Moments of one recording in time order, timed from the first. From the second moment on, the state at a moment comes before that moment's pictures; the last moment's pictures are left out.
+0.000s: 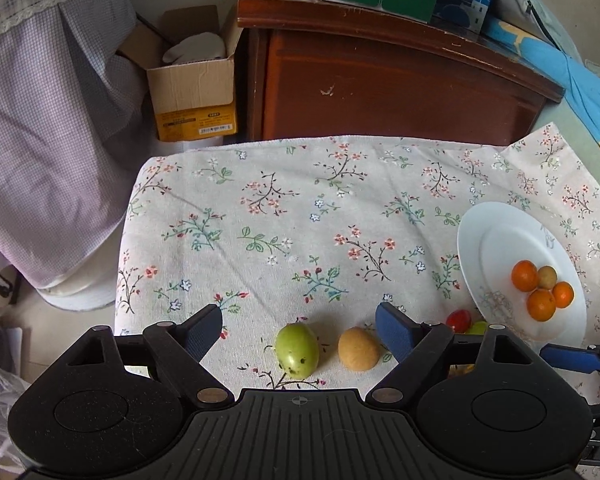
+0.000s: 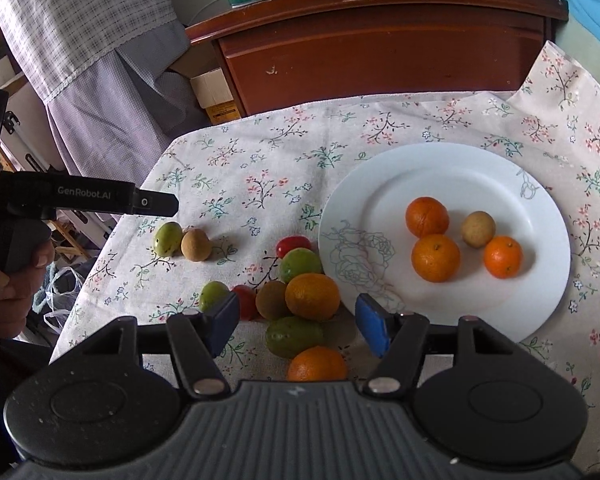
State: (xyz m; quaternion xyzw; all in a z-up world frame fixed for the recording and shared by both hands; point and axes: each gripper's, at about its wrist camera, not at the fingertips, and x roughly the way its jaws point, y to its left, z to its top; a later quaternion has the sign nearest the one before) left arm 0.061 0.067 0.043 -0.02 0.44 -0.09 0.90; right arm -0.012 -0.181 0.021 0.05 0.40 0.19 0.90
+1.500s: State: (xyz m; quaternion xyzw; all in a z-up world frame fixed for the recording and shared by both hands) left arm 0.054 0.057 0.012 0.02 0.45 -0.10 0.89; right arm -0.011 -0.178 0.017 0.06 0.39 0.20 0.90
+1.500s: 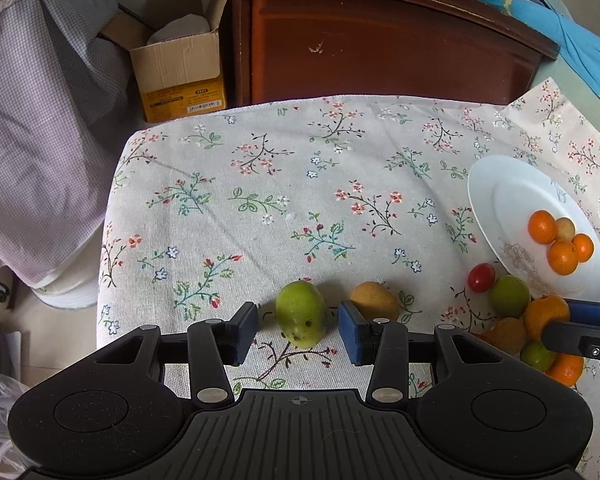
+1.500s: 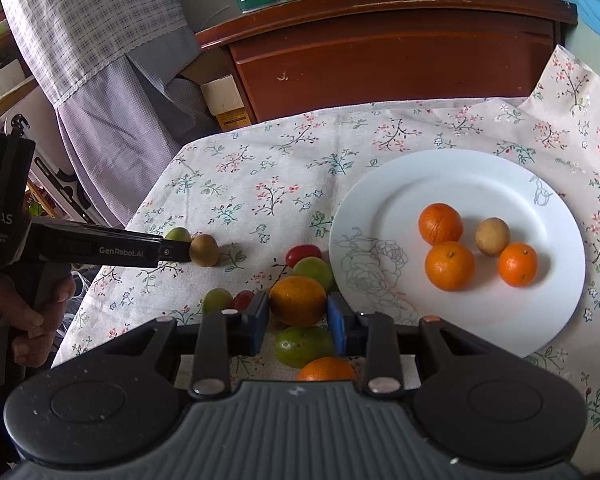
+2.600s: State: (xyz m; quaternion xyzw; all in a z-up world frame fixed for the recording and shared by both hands) left arm 0.039 0.002 0.070 0.05 0.35 -0.17 0.92; right arm -0.011 -0.192 0.042 0.08 0.35 0.19 0.91
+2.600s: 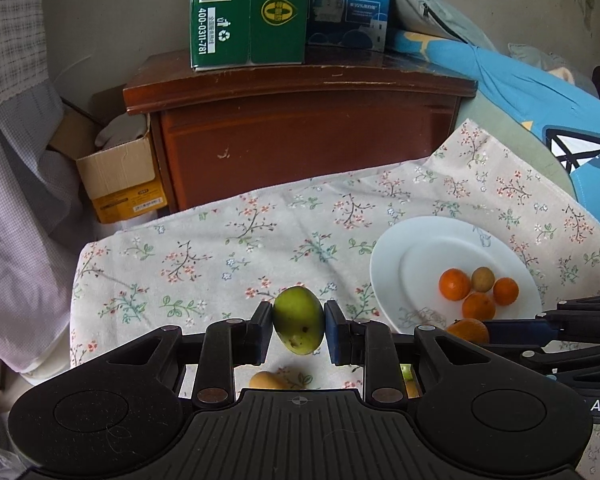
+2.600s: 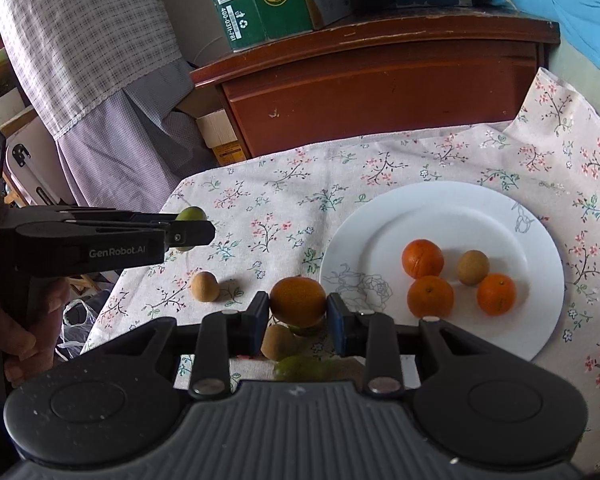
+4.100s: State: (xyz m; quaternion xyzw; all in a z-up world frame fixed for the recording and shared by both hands) left arm 0.052 -0.096 0.039 0.02 0.41 -0.26 0.88; right arm 0.010 -0.297 0.031 0.26 0.41 -0.02 0.88
